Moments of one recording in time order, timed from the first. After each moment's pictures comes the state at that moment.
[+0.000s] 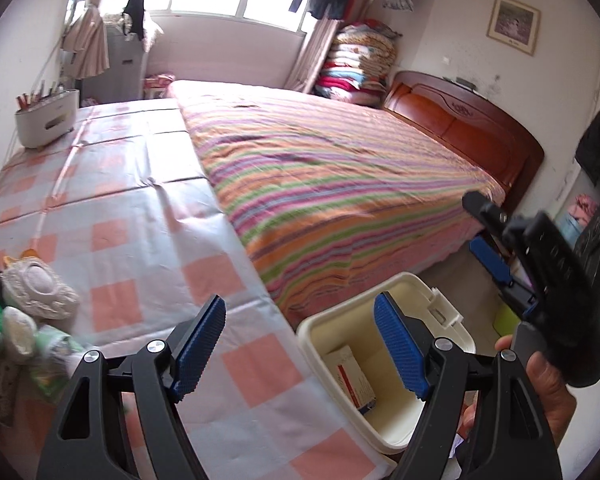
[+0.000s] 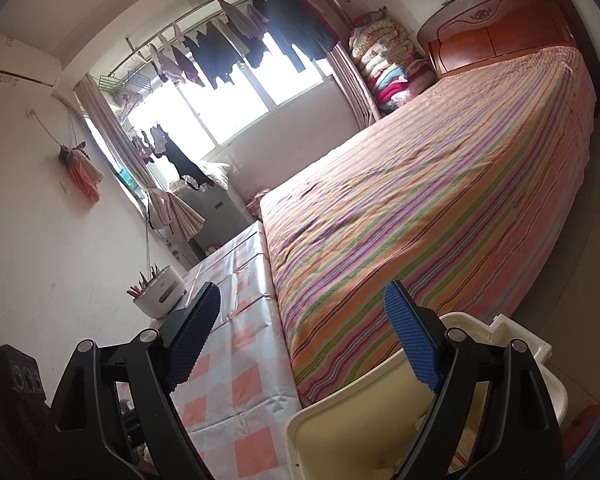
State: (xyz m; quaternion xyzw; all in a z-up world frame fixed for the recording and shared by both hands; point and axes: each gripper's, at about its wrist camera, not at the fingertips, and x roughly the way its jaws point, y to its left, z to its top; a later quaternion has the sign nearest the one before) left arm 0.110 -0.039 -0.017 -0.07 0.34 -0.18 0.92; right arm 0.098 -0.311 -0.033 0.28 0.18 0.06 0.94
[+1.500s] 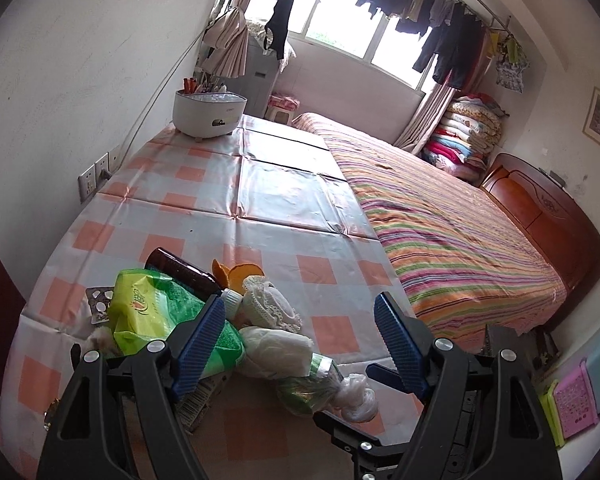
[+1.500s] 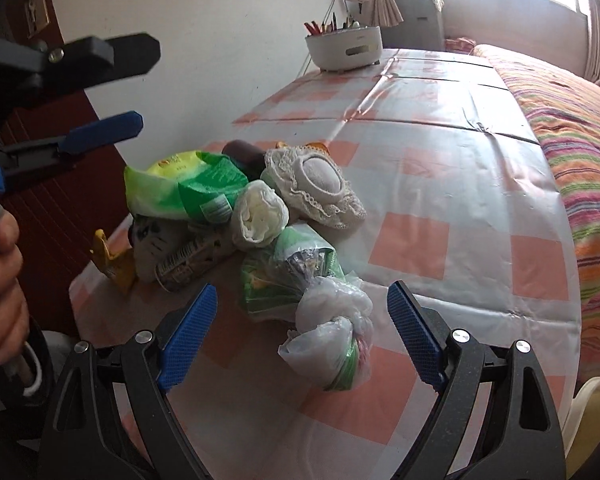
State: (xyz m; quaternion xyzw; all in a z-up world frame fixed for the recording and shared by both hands) left arm 0.083 0.167 0.008 -0.17 0.31 0.00 0.94; right arm 0.130 -0.008 -0.095 -0.04 0.41 0.39 0.82
